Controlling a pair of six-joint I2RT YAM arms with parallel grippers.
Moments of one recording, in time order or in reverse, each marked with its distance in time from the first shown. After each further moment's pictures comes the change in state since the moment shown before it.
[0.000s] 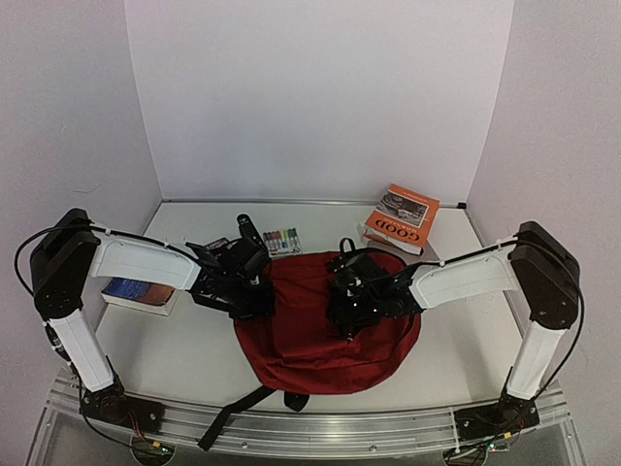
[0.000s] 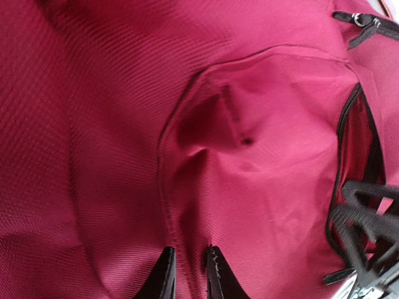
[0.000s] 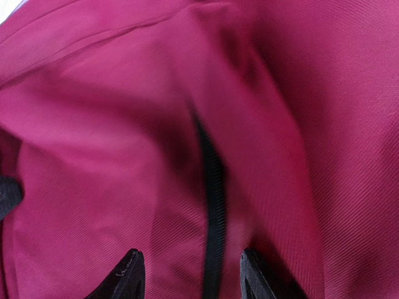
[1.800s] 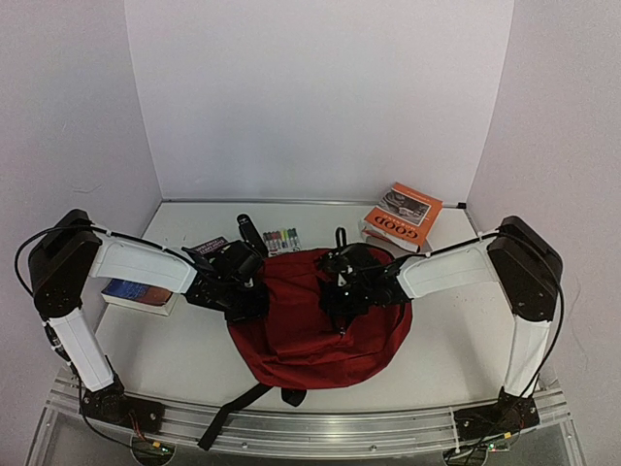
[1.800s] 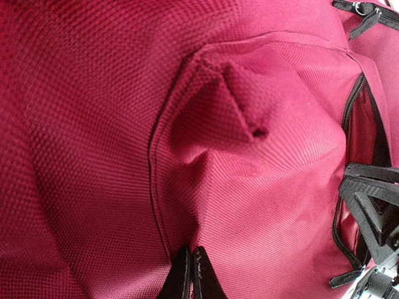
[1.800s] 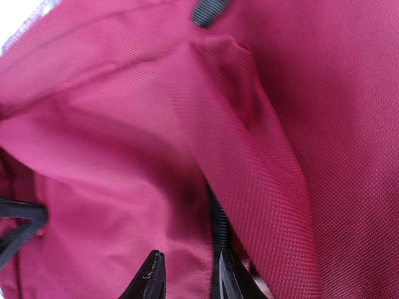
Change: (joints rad) left arm 0.029 -0.005 -0.067 0.069 0.002 -0.008; right arm -0.057 0.111 0.107 0.061 -0.100 -0.067
